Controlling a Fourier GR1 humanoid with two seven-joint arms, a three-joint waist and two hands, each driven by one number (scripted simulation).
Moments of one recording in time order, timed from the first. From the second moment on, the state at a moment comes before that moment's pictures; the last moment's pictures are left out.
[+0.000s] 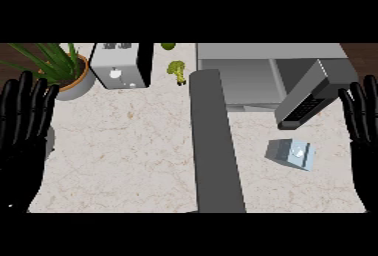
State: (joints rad) left arm -0.04 0.12 0.00 -2.10 0.01 0.00 0.01; right arm -0.02 -0.09 -0.03 -2.10 0.03 0.00 0.02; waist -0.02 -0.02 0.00
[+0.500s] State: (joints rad) left arm 0.00 0.08 0.00 -1.99 0.04 -0.02 -0.03; right arm 0.06 -0.10 -0.09 -2.13 -0.14 0.12 -0.16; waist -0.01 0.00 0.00
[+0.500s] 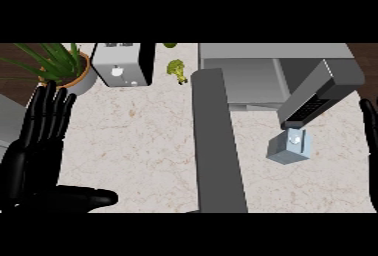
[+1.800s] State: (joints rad) left arm 0.31 0.02 -0.11 -2.26 0.01 -0.05 0.01; right arm 0.12 -0.07 -0.18 -1.68 -0.05 0.19 -0.50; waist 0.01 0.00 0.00
